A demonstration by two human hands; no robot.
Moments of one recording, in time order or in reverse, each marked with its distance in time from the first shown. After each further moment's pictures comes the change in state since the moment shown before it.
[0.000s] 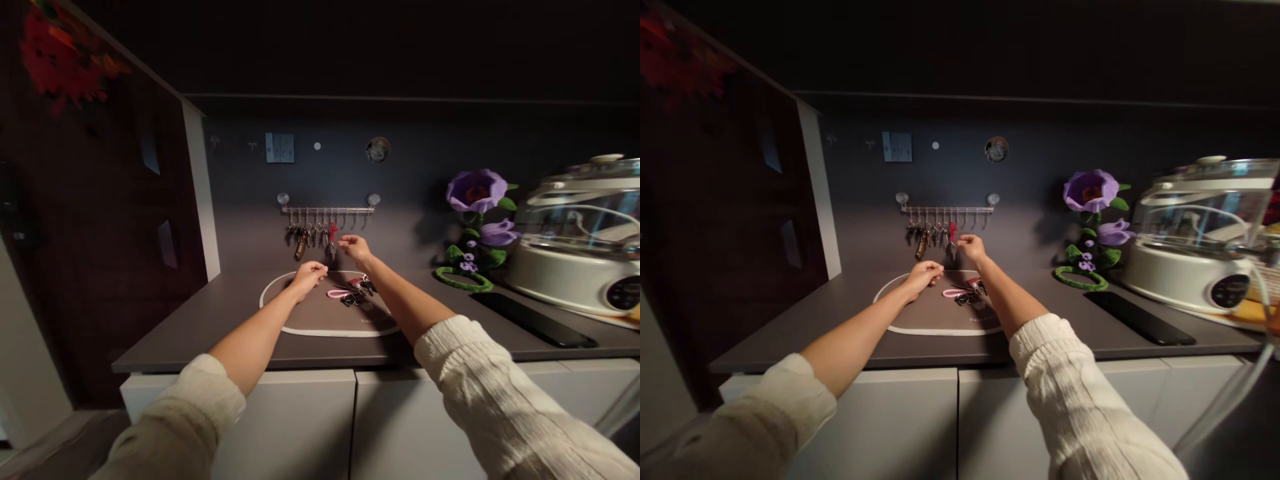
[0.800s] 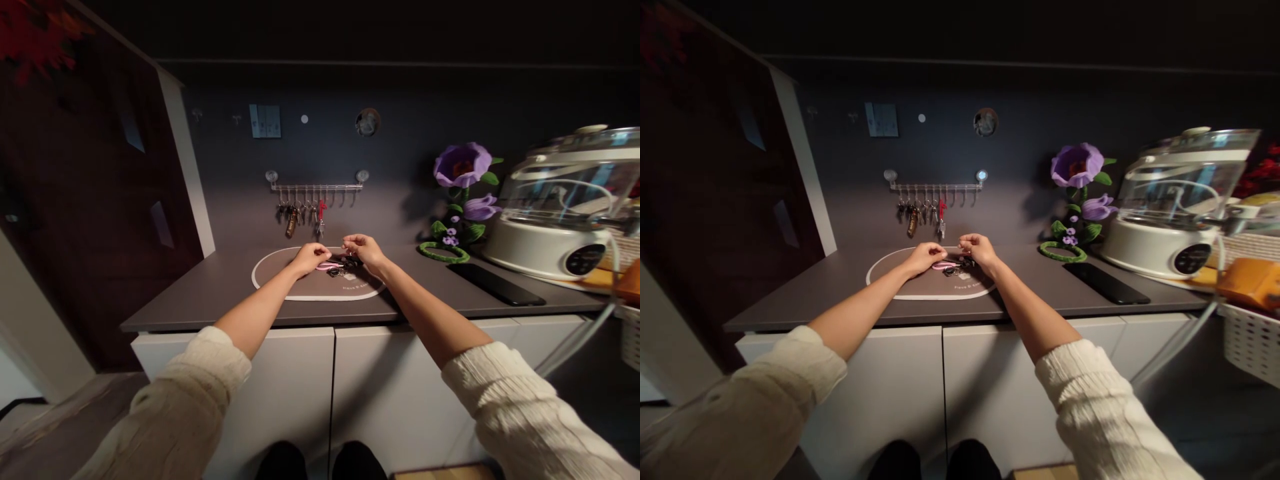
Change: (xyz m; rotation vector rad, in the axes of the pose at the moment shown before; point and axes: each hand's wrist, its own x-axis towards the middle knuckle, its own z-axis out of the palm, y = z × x) left_hand -0.021 0.008 0.024 0.271 -0.157 0.187; right_hand -0.074 0.016 -0.059 0.027 -0.194 0.011
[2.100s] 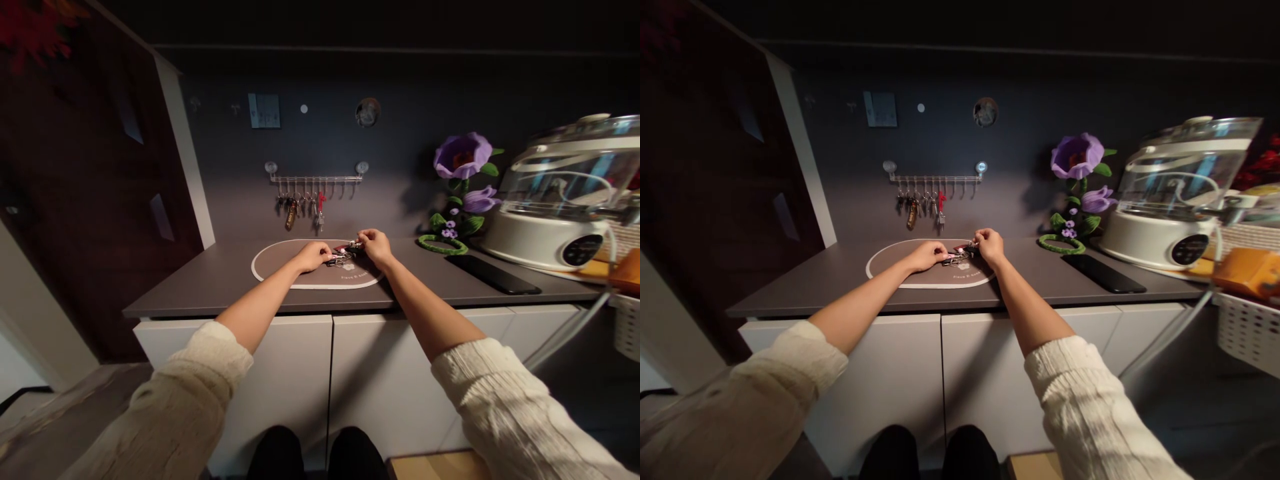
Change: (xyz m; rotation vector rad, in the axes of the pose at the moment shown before) left_hand -0.009 0.002 0.007 0.366 -0.118 0.076; right_hand 0.004 0.020 -0.025 -0.387 0.270 -0.105
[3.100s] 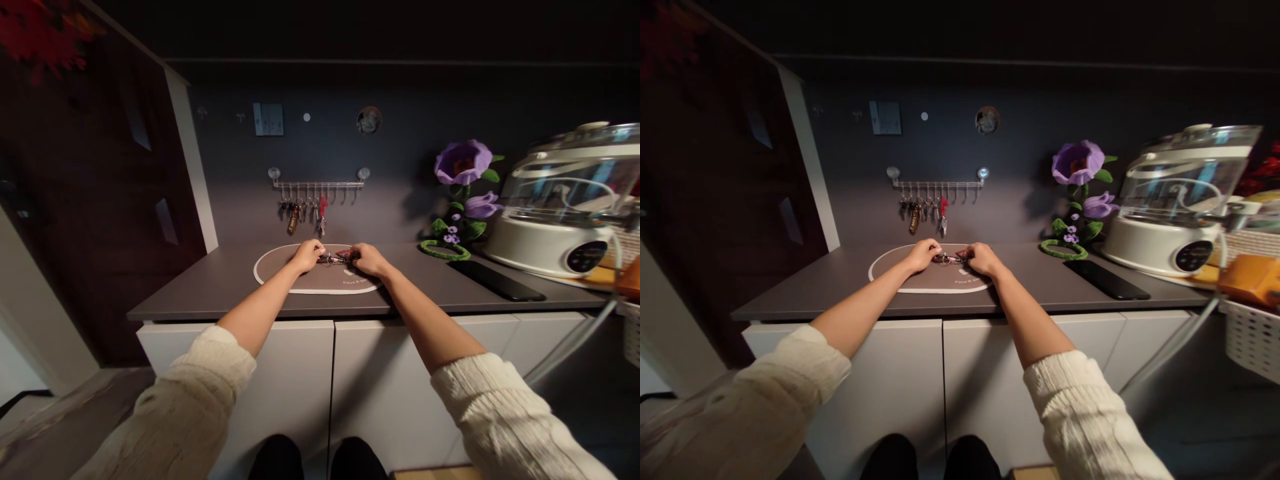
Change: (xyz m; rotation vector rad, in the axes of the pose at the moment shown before) left_hand 0.006 -0.006 -0.009 -0.052 0.241 -0.135; right_hand -0.024 -0.026 -0.003 -0.622 -0.398 -0.286
